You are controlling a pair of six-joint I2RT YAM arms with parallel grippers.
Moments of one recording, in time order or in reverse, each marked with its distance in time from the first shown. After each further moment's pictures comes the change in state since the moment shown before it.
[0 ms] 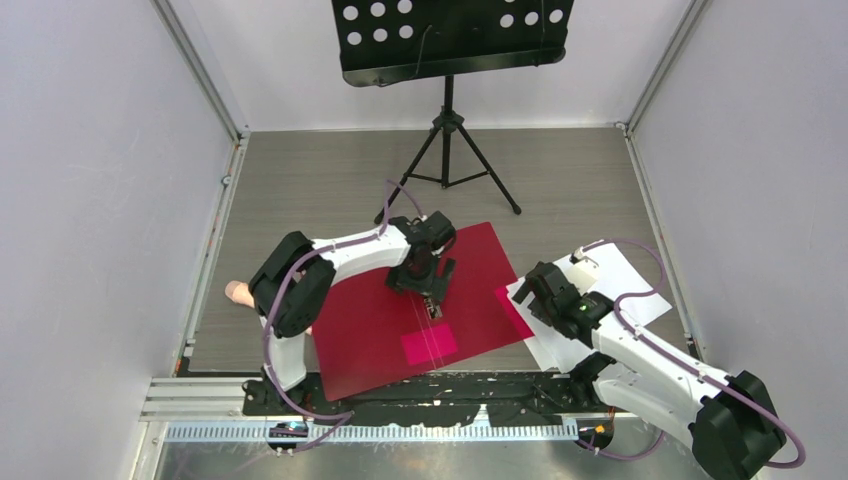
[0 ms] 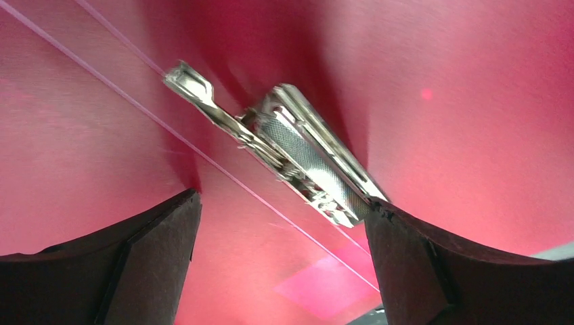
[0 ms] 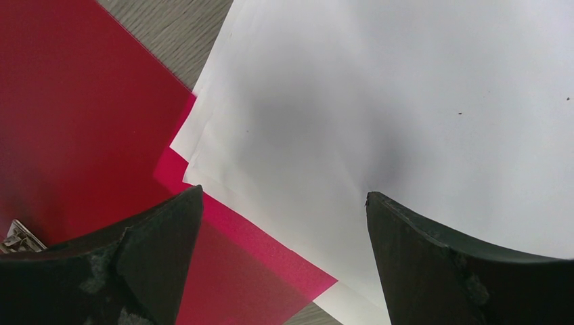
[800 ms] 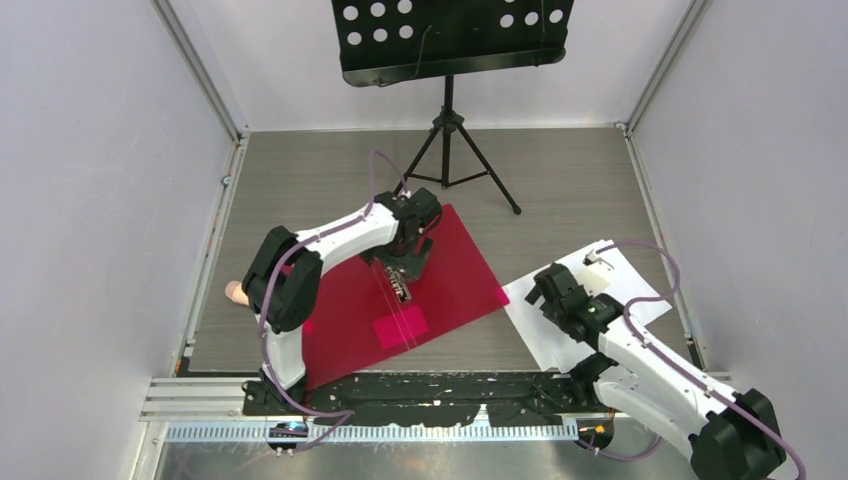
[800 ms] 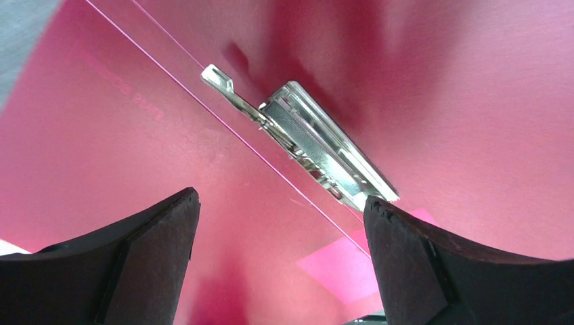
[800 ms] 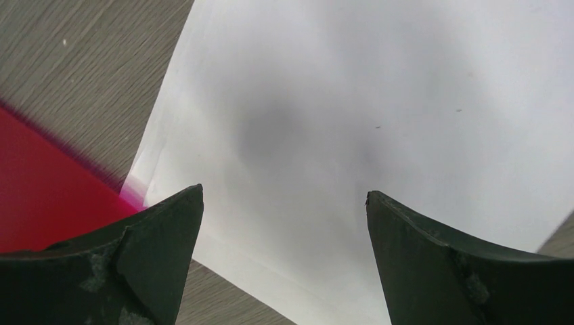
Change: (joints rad) left arm 0.124 -0.003 0.091 -0.183 -0.240 0.144; right arm -0.041 -0.048 0.001 -0.077 0.066 -0.024
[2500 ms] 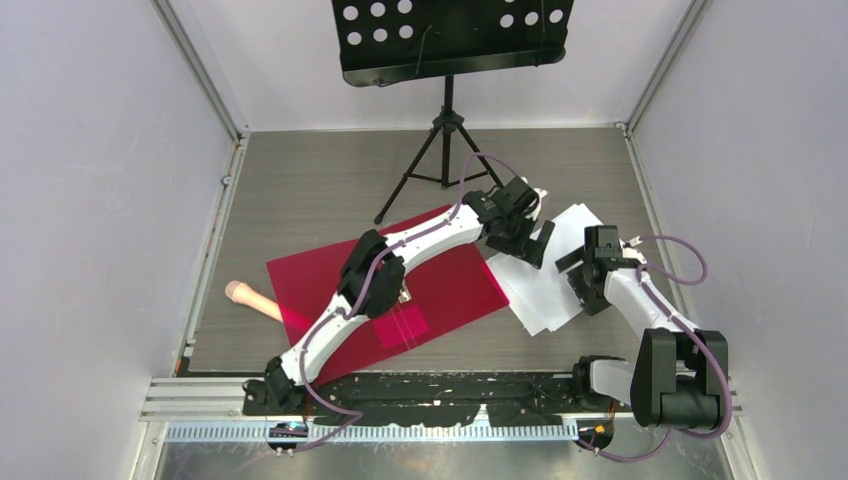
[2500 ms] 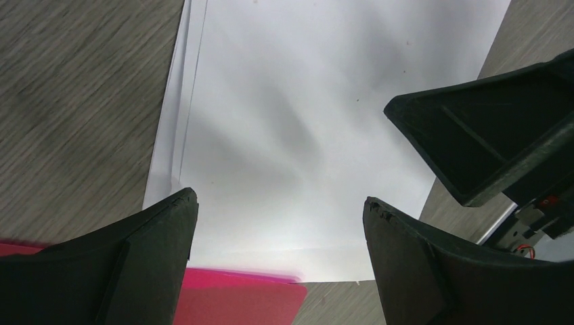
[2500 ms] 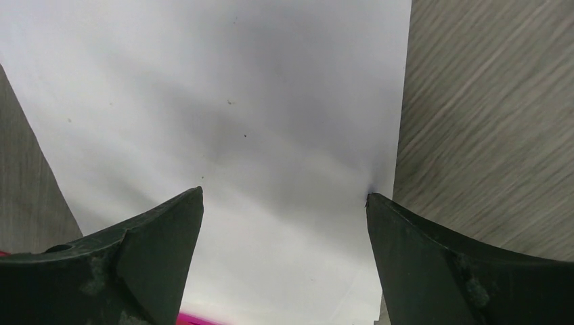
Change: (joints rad) left arm -0.222 0.591 0.886 0.247 0.480 -0.068; right arm -0.599 0.354 0.140 0.153 -0.299 -0.090
